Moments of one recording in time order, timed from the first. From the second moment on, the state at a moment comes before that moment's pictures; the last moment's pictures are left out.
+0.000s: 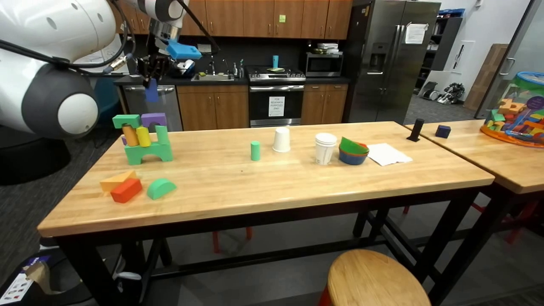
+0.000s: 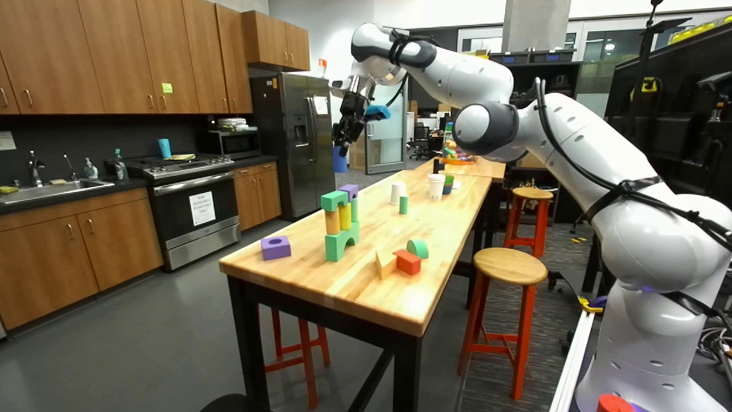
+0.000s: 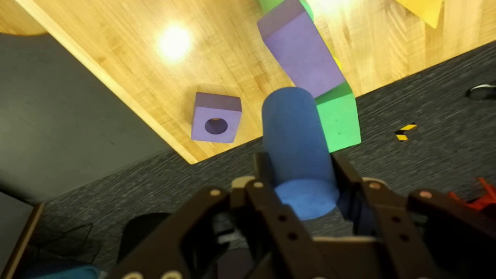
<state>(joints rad) -0.30 0.89 0.28 -0.42 0.25 1.27 -1.39</state>
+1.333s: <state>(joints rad) -0.22 0.91 0.39 -0.42 0.26 1.06 -1.69</state>
